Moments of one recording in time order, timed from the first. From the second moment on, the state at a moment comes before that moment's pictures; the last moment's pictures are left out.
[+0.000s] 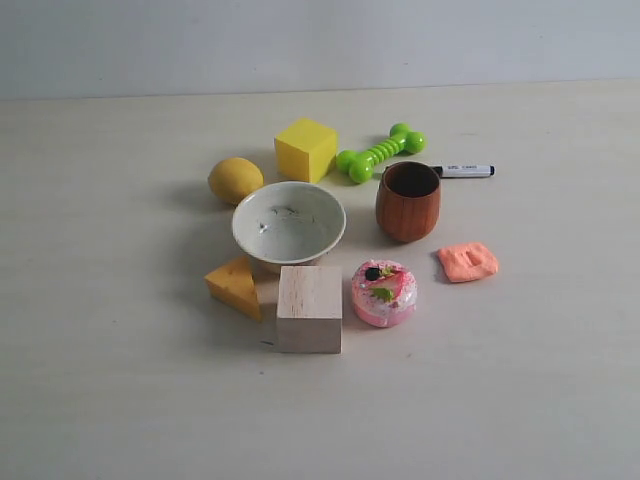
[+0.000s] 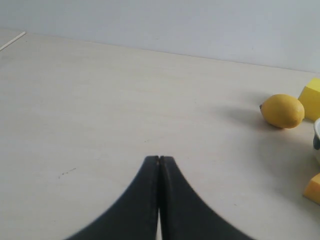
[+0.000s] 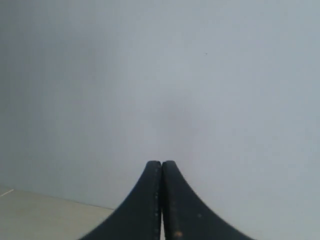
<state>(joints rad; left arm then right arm) 0.00 0.01 0.00 0.02 0.37 -0.14 0.25 0.28 -0.71 0.41 0.40 -0.33</state>
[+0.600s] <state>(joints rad) 0.00 0.01 0.00 0.02 0.37 -0.14 -0.13 0.20 -0.70 -0.02 0.53 0.02</state>
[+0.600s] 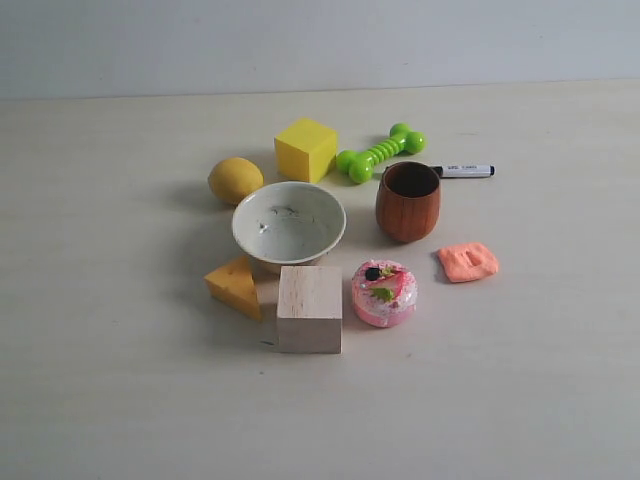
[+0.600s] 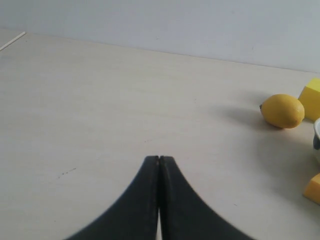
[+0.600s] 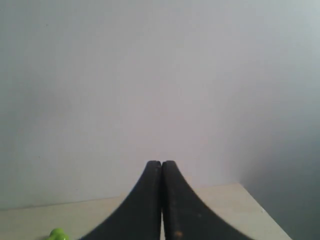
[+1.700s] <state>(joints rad) 0.00 0.01 0.00 0.02 0.37 -0.14 -0.13 0.01 0.00 0.01 0.27 0.03</state>
